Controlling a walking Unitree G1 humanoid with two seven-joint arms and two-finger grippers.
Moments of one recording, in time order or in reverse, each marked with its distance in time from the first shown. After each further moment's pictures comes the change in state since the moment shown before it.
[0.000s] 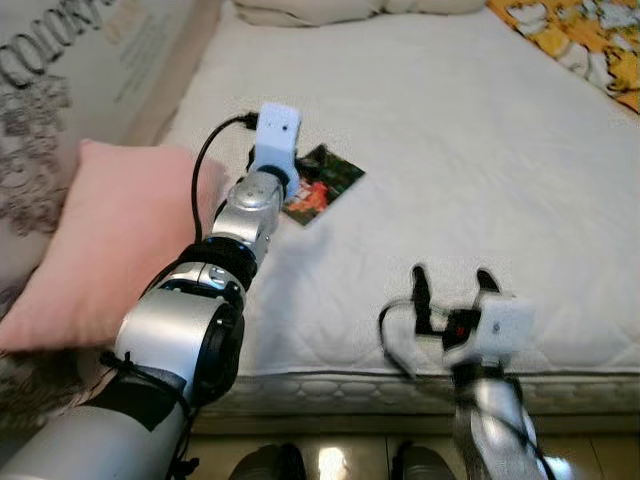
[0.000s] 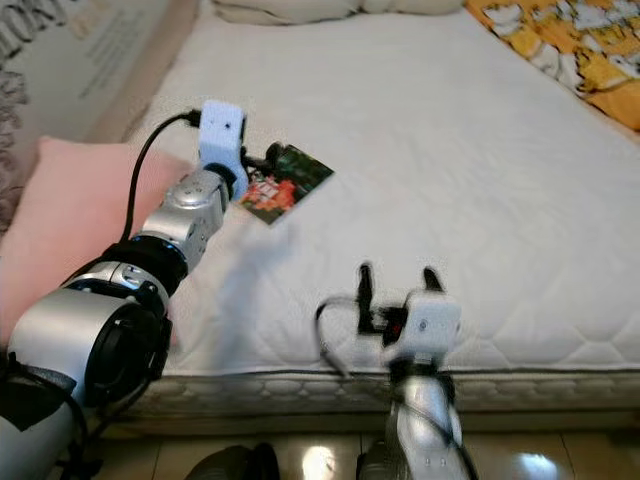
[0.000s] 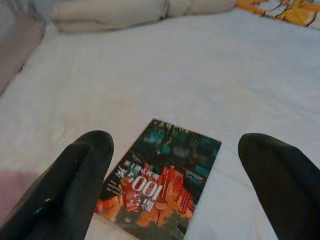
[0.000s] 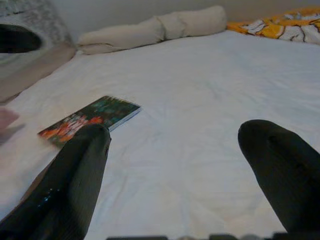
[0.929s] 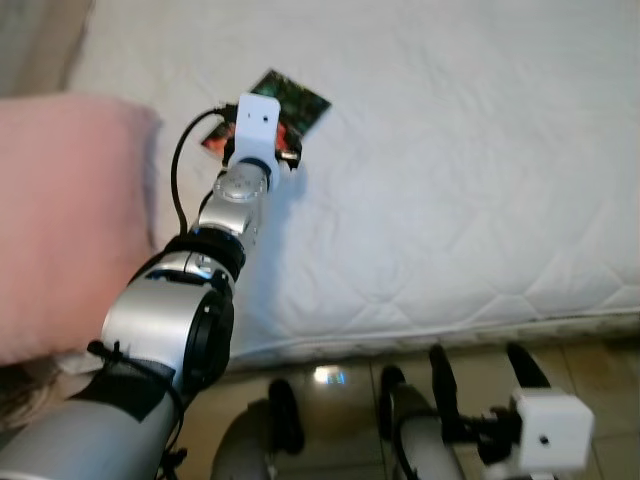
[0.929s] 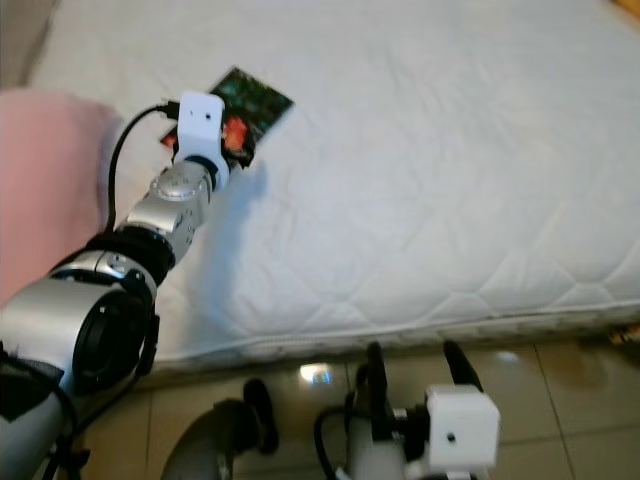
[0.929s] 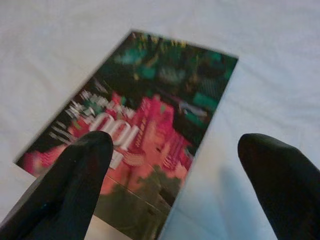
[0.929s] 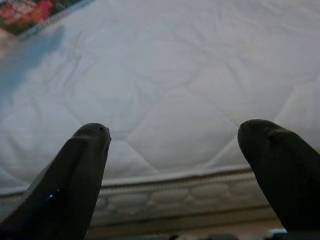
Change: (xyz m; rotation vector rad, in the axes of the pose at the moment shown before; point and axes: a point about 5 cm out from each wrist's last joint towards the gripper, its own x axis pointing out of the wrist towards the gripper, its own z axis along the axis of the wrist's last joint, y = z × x) left arm 0.000 0.018 0.008 0.065 0.002 0.124; right arm -0.095 -0.008 0.026 -0.109 0.152 0.002
